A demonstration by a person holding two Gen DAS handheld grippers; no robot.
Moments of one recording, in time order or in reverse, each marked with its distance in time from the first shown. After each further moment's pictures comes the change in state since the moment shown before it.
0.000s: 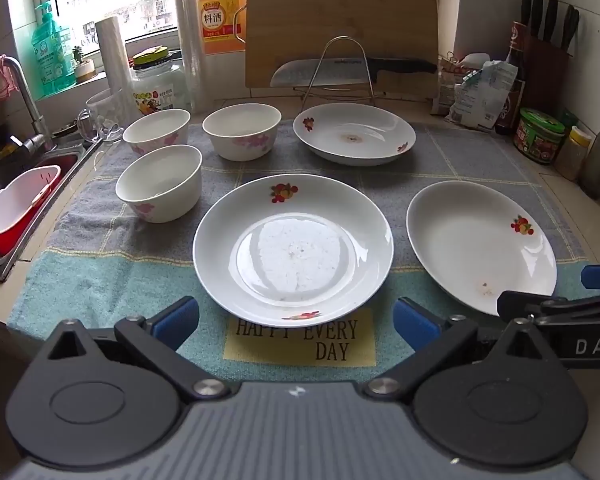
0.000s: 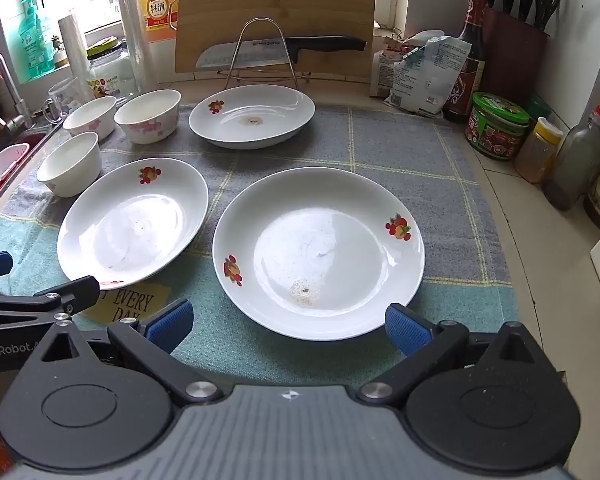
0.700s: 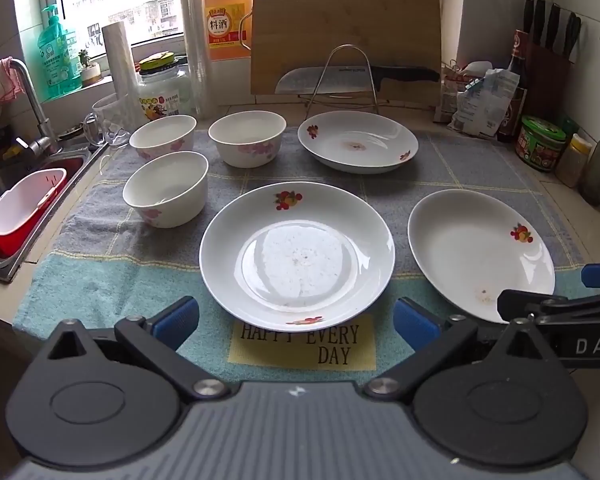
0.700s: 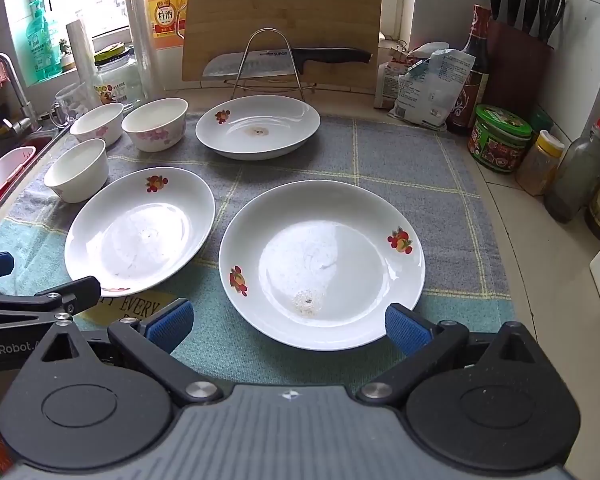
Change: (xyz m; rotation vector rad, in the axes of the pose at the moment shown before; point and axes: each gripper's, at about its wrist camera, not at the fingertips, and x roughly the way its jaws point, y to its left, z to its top) left arm -0.011 0.004 0.009 -0.017 -0.006 0.002; right arm -0.007 0.003 0.004 -0.009 -0.023 0.009
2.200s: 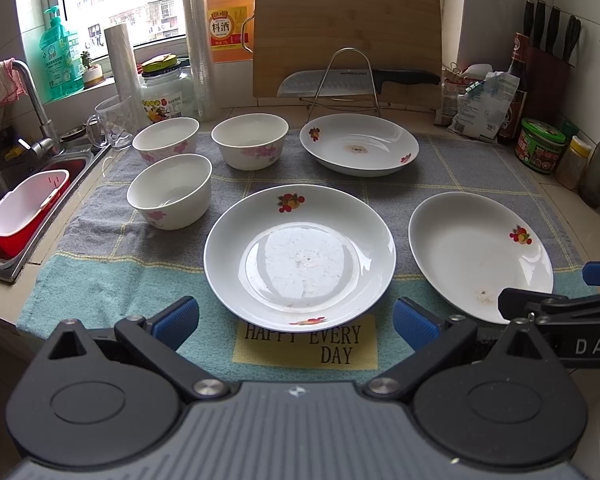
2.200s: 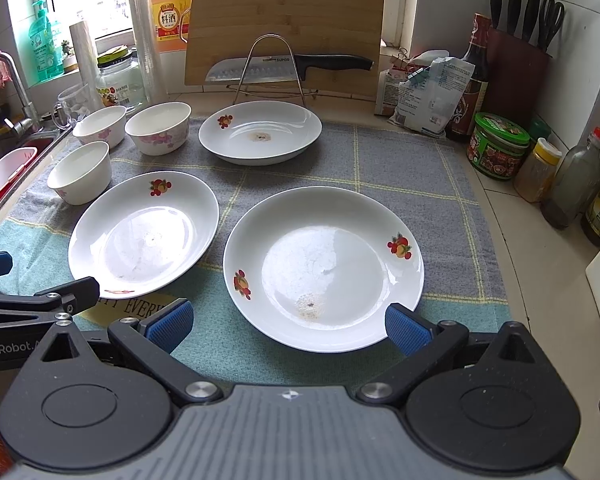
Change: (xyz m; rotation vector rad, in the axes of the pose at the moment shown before) left arm -0.004 0.005 0.000 -0.004 -0.007 -0.001; right arm -0.005 0.002 0.001 -0.012 -0.011 -0.006
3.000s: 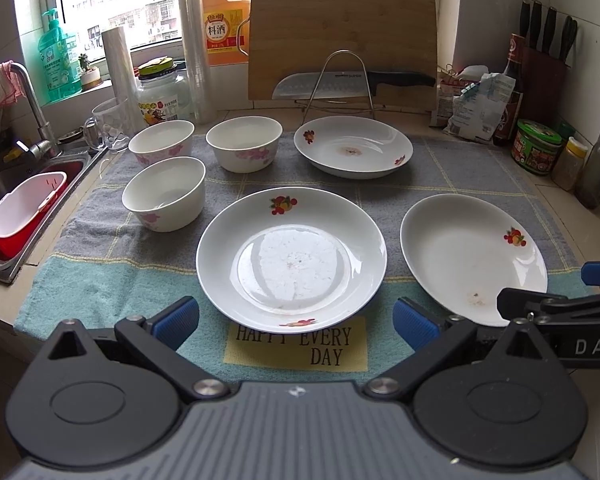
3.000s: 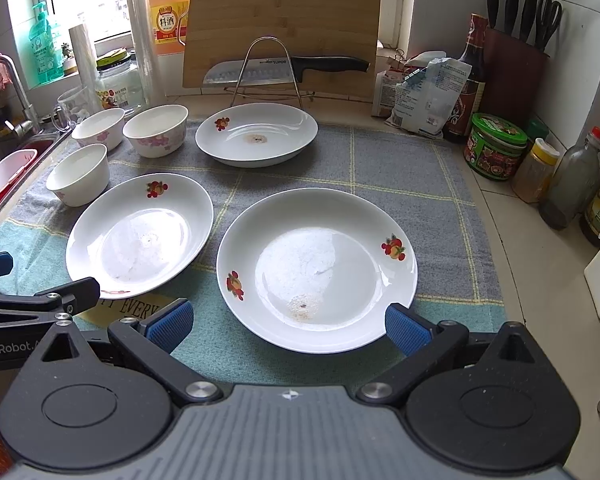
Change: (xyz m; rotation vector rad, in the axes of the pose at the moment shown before) left arm -0.001 -0.010 -0.001 0.004 -0.008 -0.005; right arm -0.001 -0.006 -0.002 0.000 -0.011 0.002
